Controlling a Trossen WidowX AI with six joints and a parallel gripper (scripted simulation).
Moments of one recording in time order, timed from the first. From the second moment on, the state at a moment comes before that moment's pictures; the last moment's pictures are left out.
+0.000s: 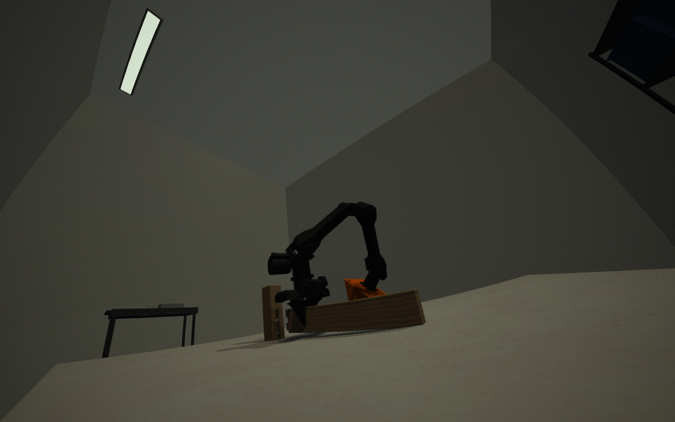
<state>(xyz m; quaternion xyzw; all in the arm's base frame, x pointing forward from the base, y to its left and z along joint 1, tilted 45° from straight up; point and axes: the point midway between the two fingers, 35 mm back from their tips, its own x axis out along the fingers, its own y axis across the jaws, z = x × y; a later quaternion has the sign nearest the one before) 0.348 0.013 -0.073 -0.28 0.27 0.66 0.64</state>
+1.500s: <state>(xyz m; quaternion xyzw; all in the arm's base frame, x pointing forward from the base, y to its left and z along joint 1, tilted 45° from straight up) 0.346 0.010 -0.076 -0.28 0.27 0.66 0.64</state>
